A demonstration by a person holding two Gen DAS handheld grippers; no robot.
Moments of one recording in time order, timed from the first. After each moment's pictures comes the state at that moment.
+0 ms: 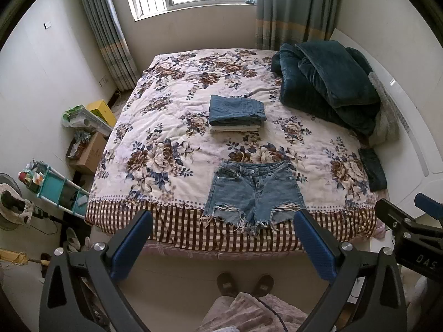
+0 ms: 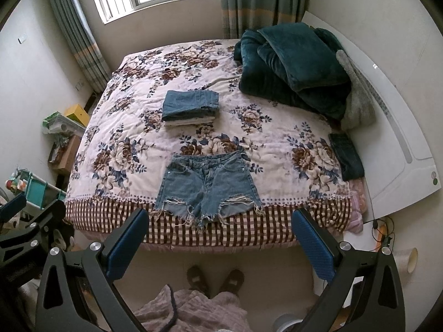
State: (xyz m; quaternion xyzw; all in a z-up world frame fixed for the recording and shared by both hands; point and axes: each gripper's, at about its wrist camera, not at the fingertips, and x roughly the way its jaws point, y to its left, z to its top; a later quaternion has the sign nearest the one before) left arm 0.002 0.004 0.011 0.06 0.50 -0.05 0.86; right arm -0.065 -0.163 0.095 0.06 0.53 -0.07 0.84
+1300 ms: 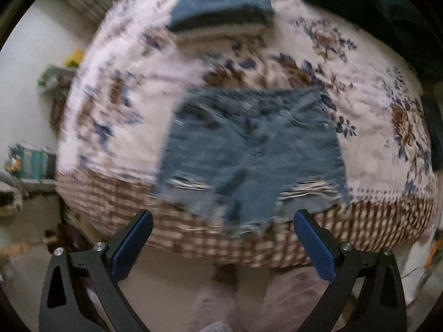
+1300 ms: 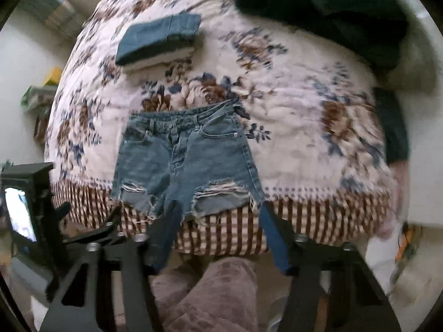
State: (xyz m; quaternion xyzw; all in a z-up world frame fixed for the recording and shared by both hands) left arm 0.174 -0.156 -0.363 0.09 0.68 0.02 0.72; right arm 0.161 -0.325 -0.259 0.10 0.68 -0.01 0.72
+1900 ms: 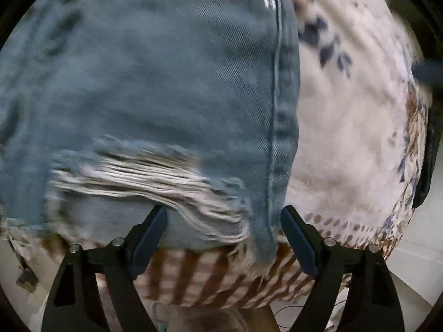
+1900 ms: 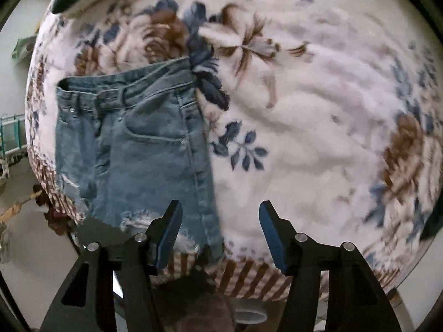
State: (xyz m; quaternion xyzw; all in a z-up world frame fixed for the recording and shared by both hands) left arm 0.169 -0.288 -0.616 -0.09 0.79 -0.02 0.61; right arm 0.302 -0.397 -0.553 0.07 0.80 0.10 0.58
